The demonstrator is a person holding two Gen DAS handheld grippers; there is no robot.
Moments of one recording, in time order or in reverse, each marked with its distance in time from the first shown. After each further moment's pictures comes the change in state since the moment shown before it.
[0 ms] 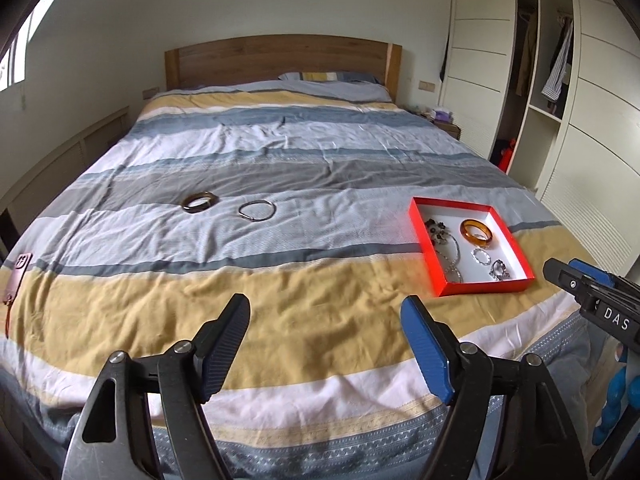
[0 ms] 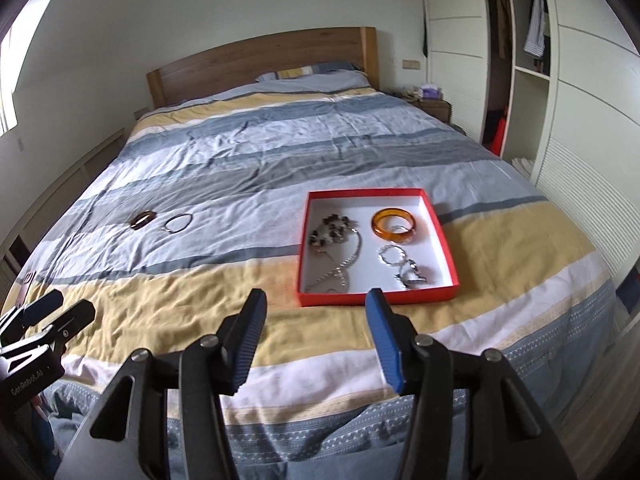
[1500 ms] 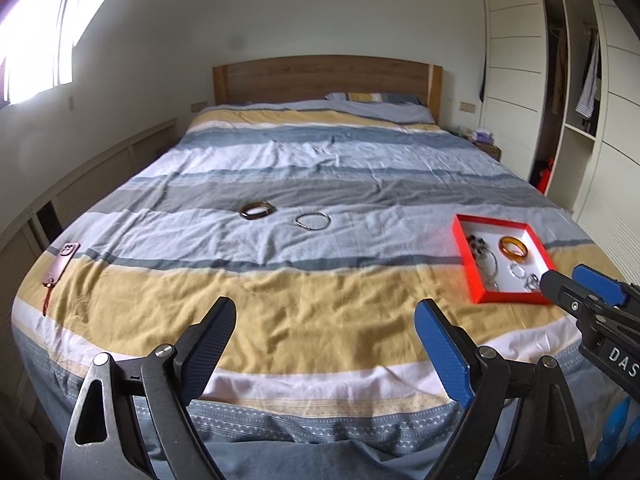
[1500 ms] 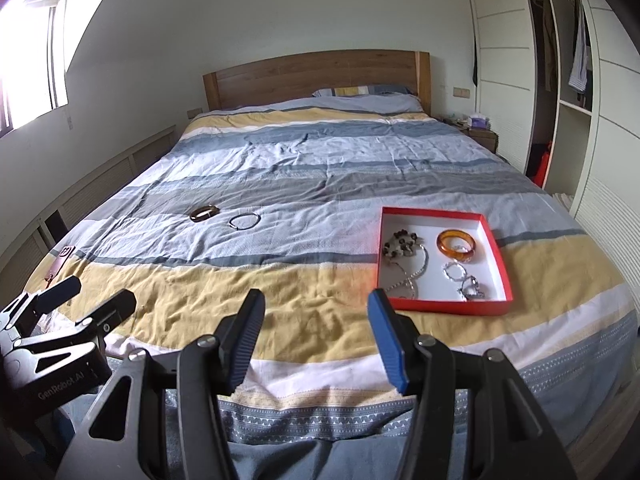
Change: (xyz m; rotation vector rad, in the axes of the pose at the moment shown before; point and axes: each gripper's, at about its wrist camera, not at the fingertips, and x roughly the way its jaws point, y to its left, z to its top) left arm -0.034 0.017 -0.019 -0.052 -0.083 0.169; right arm -0.022 0.062 -0.015 -0.113 -0.078 0.137
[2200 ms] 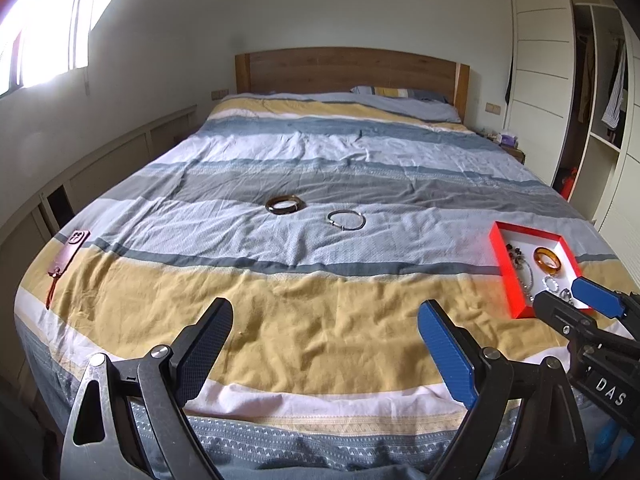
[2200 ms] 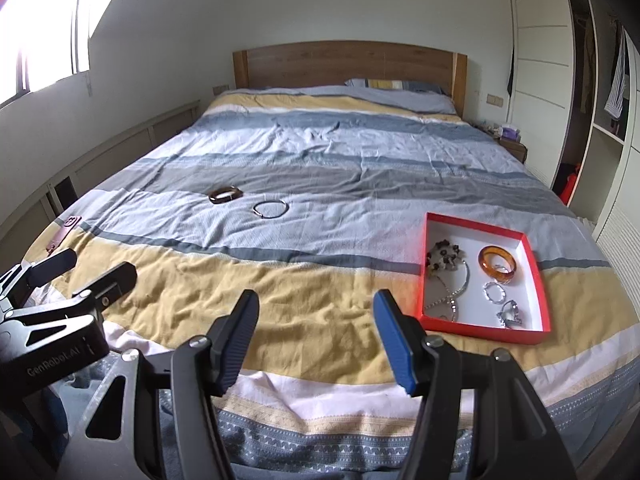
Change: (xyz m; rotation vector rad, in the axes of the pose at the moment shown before) left arm 0.042 0.037 0.009 -0.049 0.040 0.048; right arm 0.059 0.036 0.010 -0.082 0.077 0.040
